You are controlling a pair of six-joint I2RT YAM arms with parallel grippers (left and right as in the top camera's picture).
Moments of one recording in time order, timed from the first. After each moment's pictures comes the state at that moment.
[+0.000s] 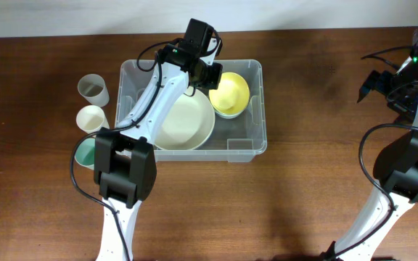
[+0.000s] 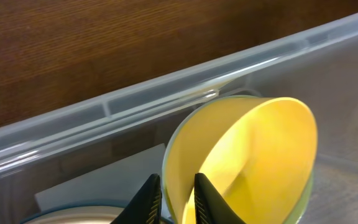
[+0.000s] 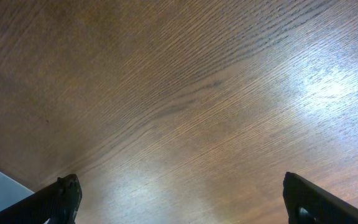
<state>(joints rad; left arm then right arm) -0.41 2.29 2.12 -0.88 0.12 -0.12 -0.41 2.25 2.30 -1.68 -0.07 0.28</state>
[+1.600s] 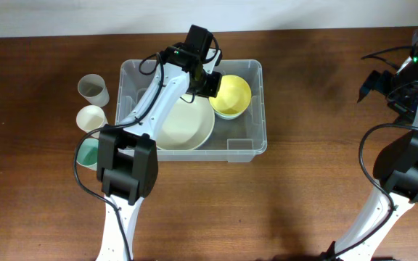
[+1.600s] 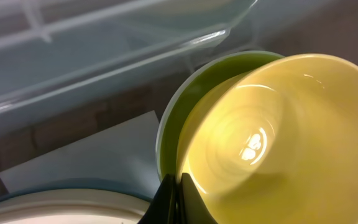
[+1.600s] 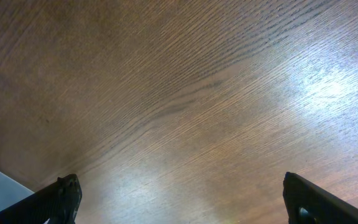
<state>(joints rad) -0.40 2.33 2.12 -0.97 0.19 -0.10 -0.41 2.25 2.30 -1.68 -0.07 0.28</state>
